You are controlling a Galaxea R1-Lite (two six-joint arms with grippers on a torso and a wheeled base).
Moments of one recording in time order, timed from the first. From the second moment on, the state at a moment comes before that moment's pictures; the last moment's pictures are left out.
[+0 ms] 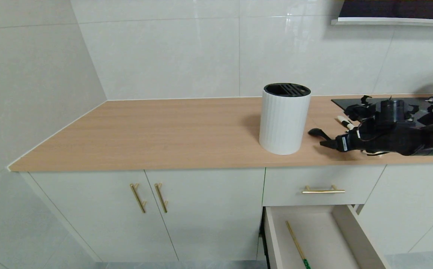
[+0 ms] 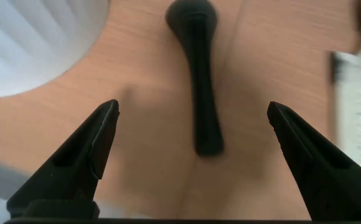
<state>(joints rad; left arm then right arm) 0.00 0.00 0.00 0.00 0.04 -0.01 -0.04 2.19 -1.46 -0.26 0.29 -0.23</state>
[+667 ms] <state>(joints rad) 0.00 0.00 0.00 0.00 0.04 -0.01 -0.03 2.29 -1.49 -0.41 0.29 -0.18</state>
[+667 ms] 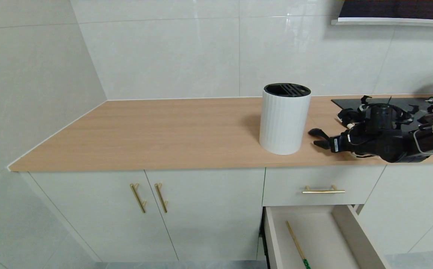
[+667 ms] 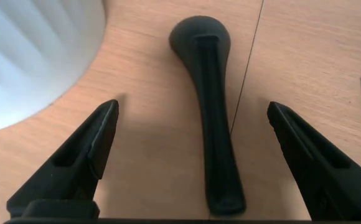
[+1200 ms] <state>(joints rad) 0.00 0.00 0.00 0.00 0.04 -0.01 -0.06 2.33 -1.54 -0.40 0.29 -0.16</state>
